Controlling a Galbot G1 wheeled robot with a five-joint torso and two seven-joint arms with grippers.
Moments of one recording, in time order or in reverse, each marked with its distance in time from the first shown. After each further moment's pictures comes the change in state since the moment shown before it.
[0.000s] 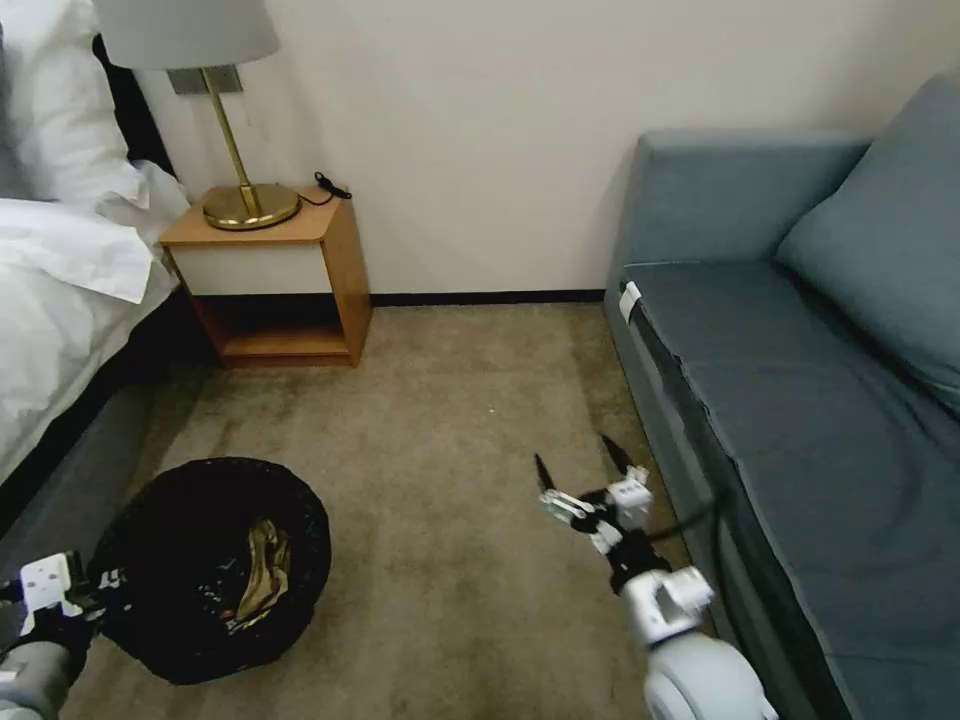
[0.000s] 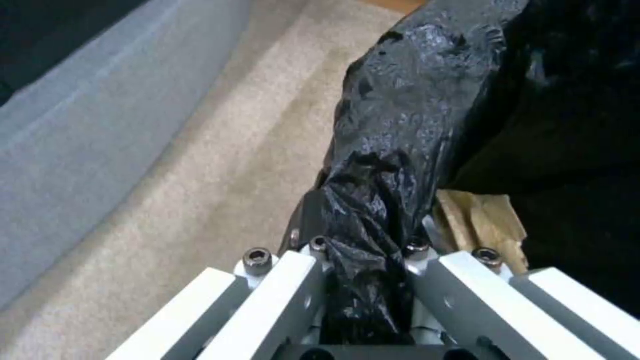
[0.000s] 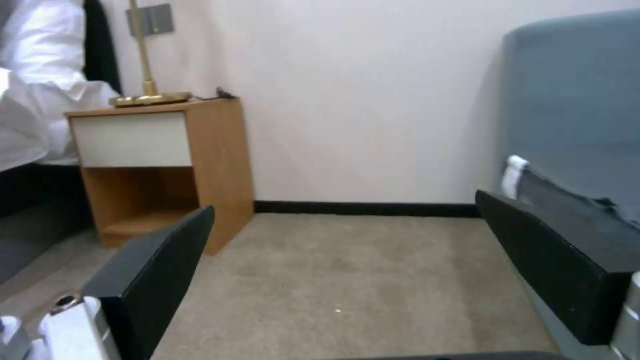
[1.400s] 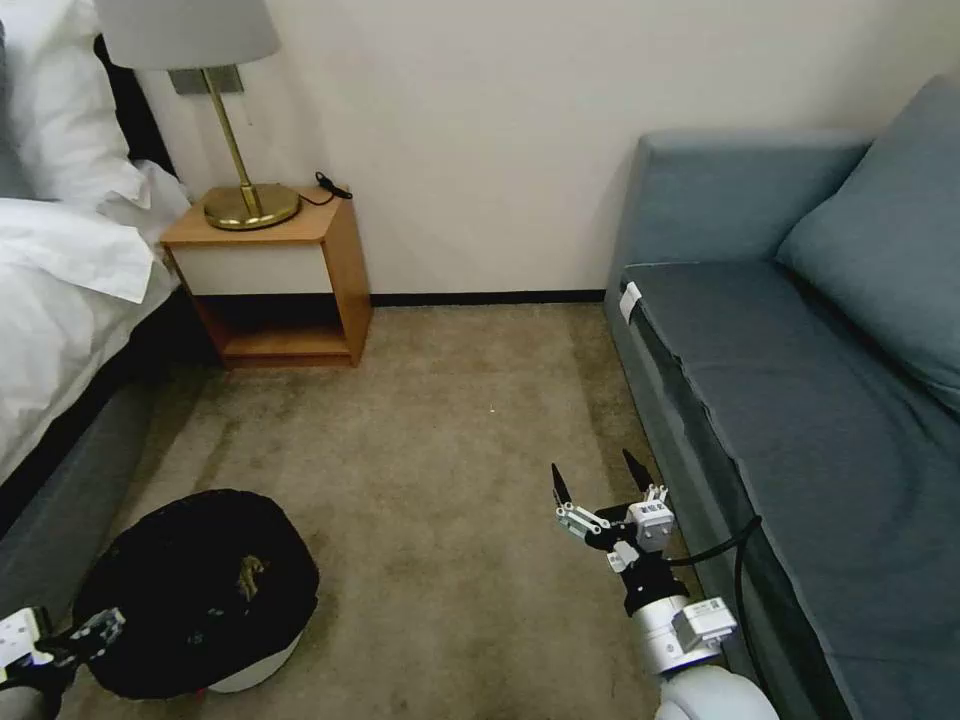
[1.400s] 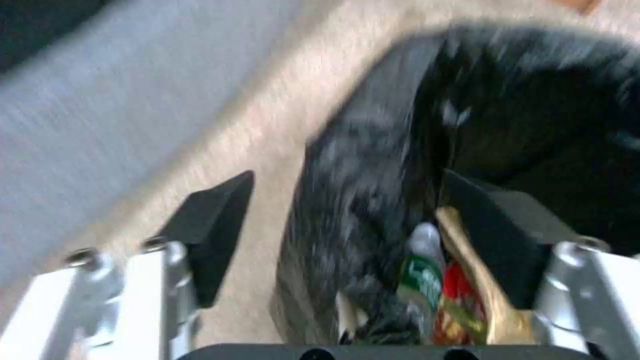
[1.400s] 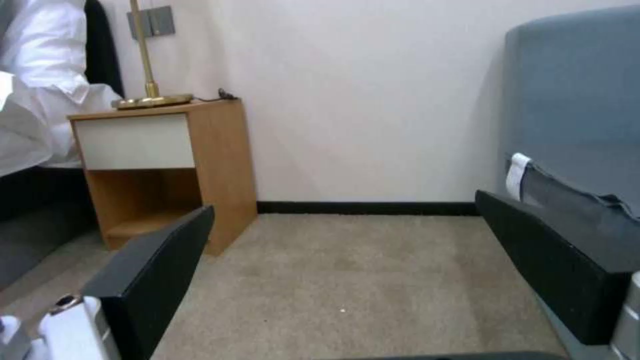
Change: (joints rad) left arm 0.009 -0.029 -0.066 0.064 0.008 -0.004 -0.024; right arm 0.003 0.005 -0.009 -0.001 0.003 -0.004 0.001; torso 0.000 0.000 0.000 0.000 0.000
